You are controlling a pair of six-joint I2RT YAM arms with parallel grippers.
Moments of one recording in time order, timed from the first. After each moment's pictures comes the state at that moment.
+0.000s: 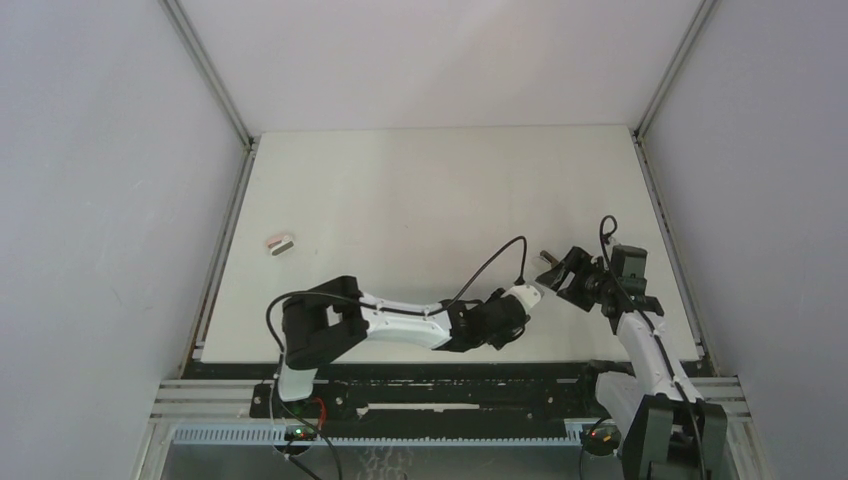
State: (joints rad) left arm -1.32 1.96 1.19 -0.06 -0.33 -0.31; right arm -0.16 0.89 0.40 -0.34 -0.53 0.50
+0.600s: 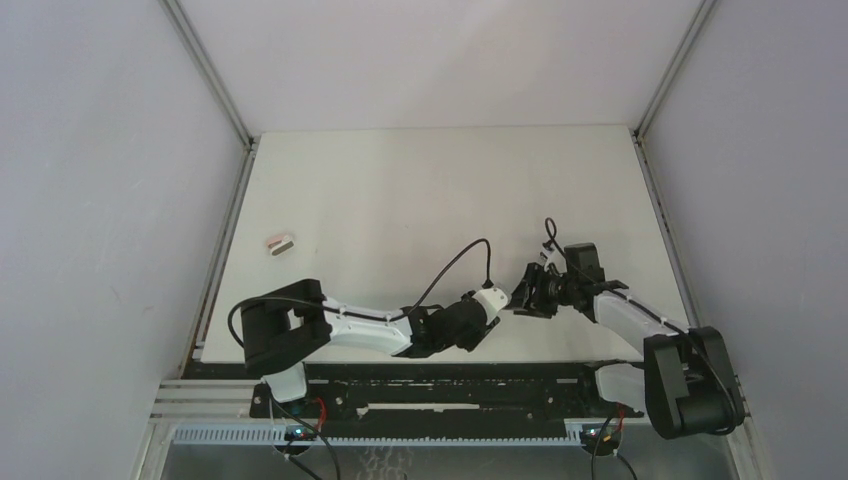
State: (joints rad) left arm -1.29 1.73 0.84 0.15 -0.30 -0.26; right arm 0.15 1.17 0.40 -0.20 -0.65 0.50
